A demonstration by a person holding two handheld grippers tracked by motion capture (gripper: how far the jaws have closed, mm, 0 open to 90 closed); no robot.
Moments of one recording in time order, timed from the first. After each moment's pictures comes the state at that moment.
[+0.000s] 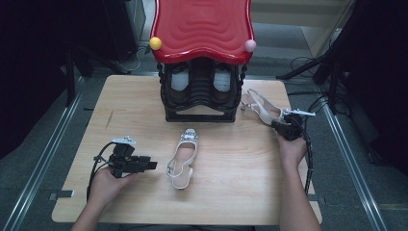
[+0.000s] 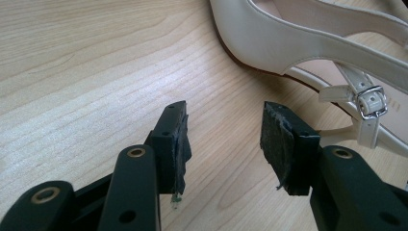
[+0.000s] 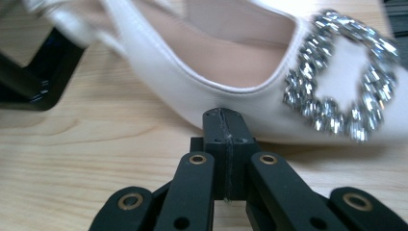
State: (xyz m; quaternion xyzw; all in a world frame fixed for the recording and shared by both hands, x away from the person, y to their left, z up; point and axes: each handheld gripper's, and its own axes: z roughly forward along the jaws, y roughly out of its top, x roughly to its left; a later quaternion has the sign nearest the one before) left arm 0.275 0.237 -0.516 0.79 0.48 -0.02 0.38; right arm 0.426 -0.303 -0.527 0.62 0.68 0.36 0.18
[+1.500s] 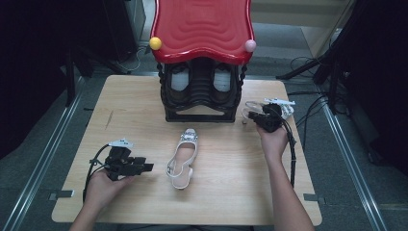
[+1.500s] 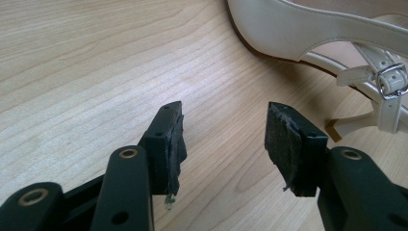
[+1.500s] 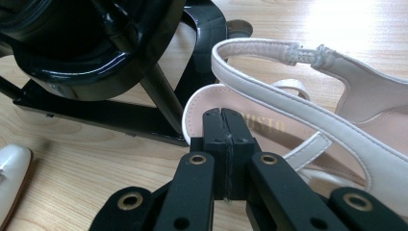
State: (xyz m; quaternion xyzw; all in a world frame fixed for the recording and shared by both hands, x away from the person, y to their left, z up) left arm 0.268 0.246 -0.518 0.79 0.48 0.00 0.38; right arm 0.427 -0.225 -0.486 0.55 0.71 0.42 0.15
